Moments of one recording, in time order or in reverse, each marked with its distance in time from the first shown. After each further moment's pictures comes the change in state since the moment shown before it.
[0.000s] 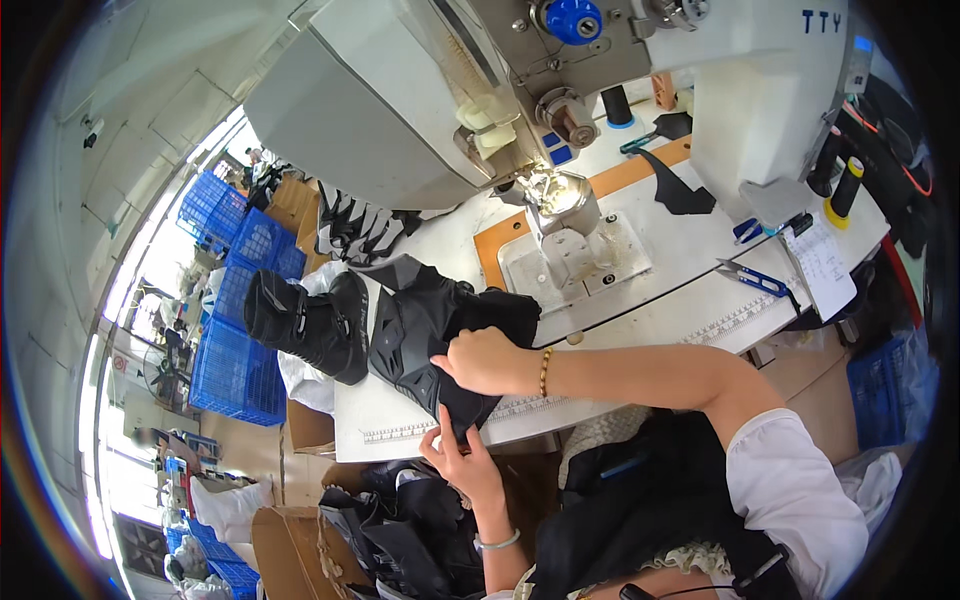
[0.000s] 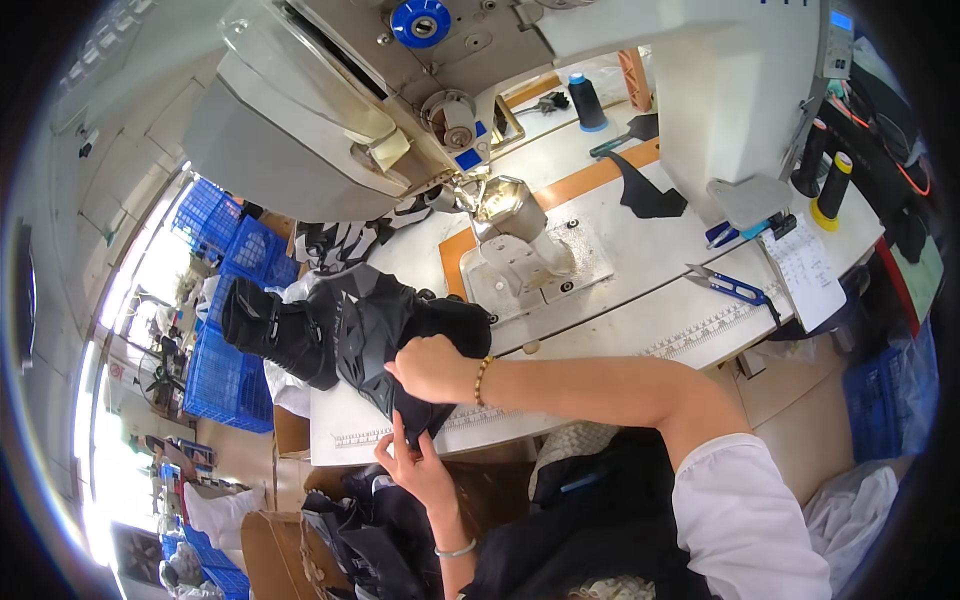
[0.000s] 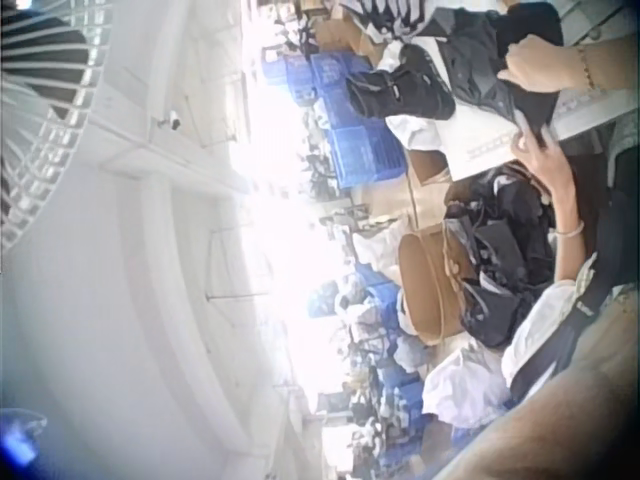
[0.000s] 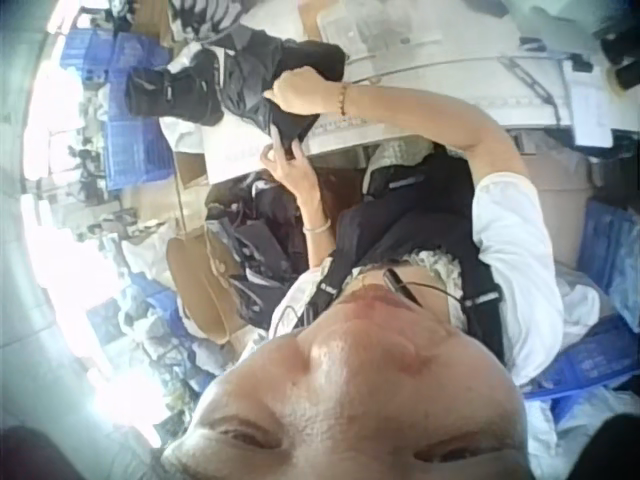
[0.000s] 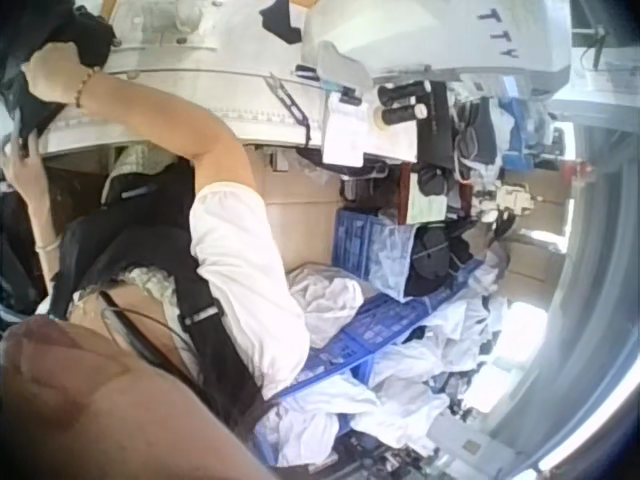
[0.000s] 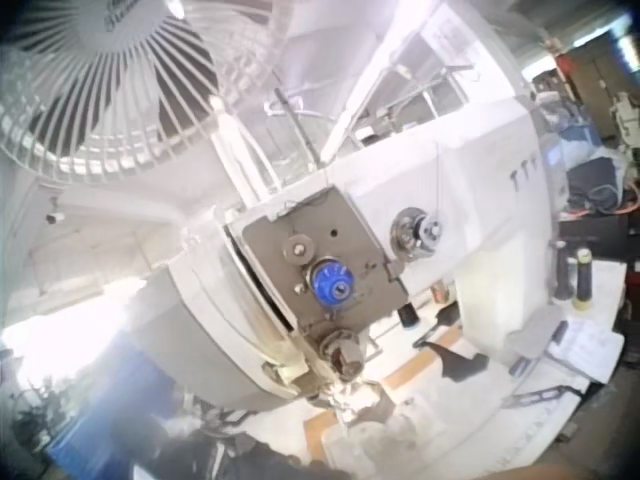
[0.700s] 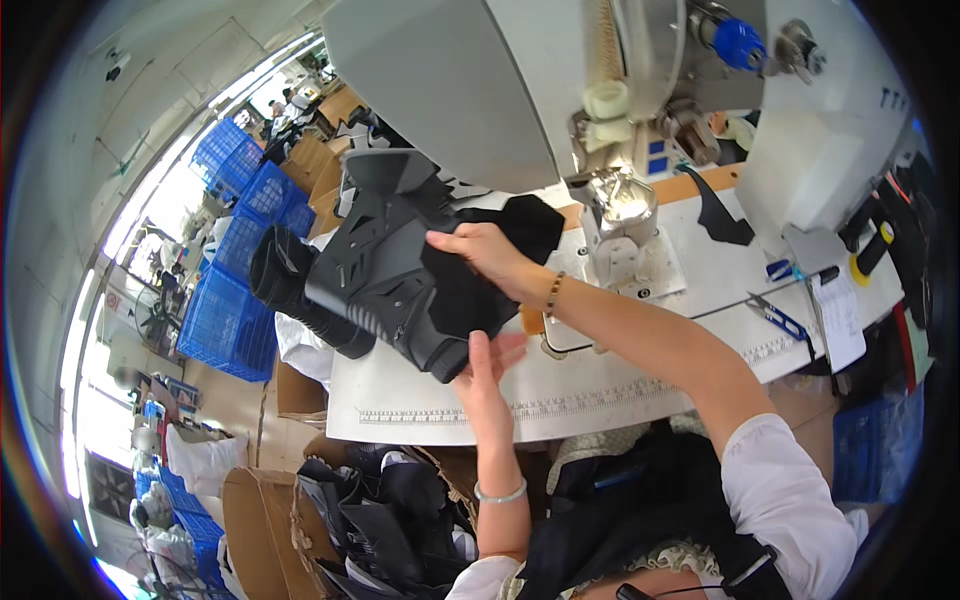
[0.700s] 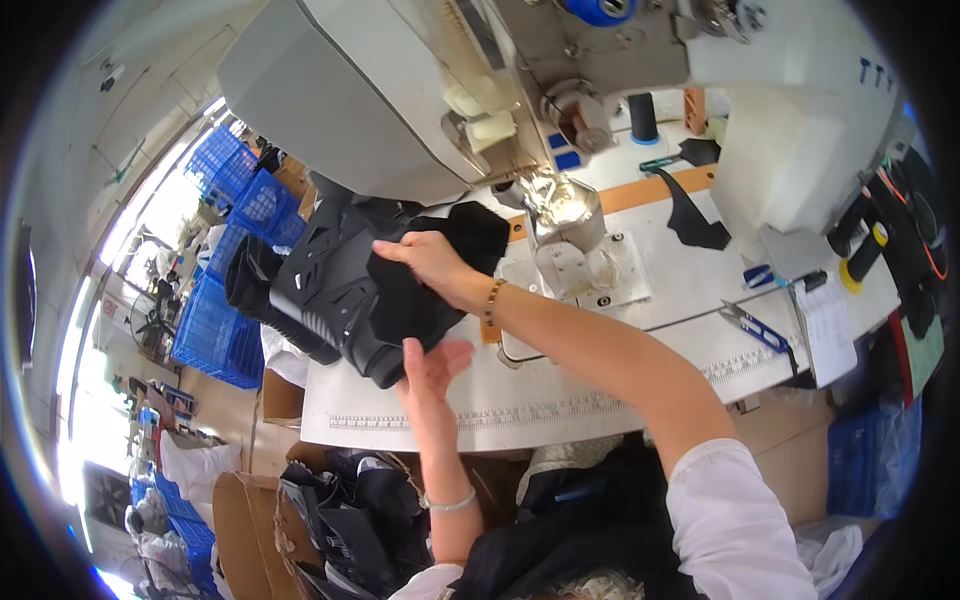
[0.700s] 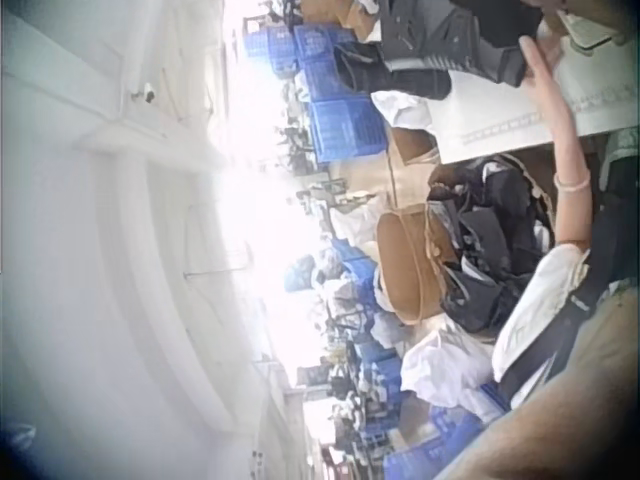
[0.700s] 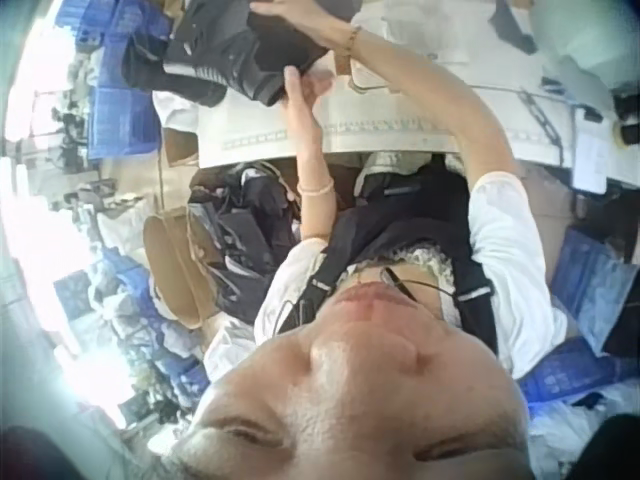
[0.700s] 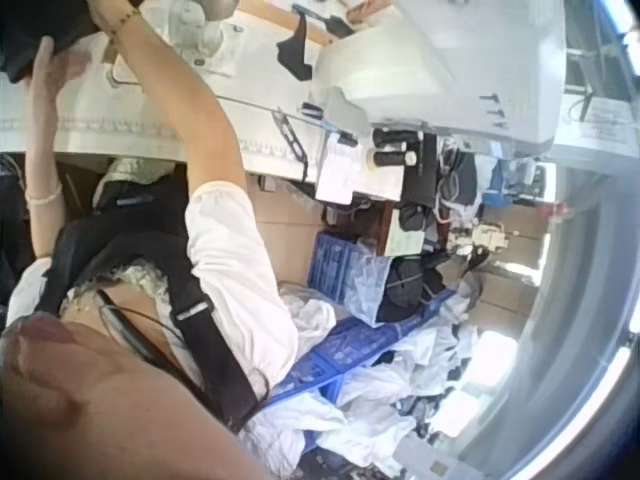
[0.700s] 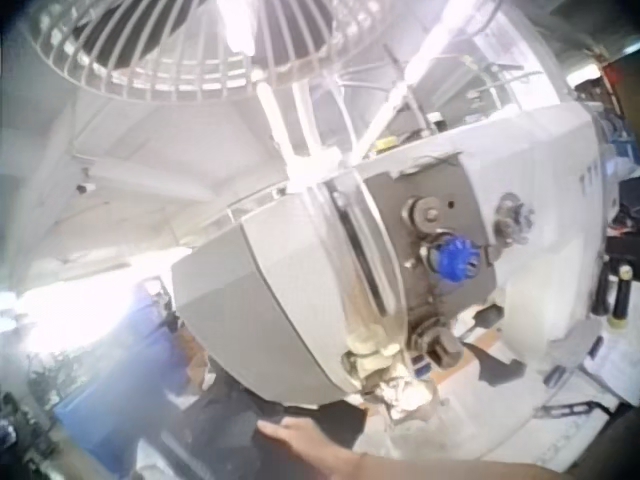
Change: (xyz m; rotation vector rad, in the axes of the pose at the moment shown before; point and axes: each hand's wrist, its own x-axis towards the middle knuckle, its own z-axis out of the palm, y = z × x) left_hand 0.082 0.057 0.041 -0.913 -0.337 -0.514; right_hand 0.093 0.034 -0.043 1.245 0.083 0.384
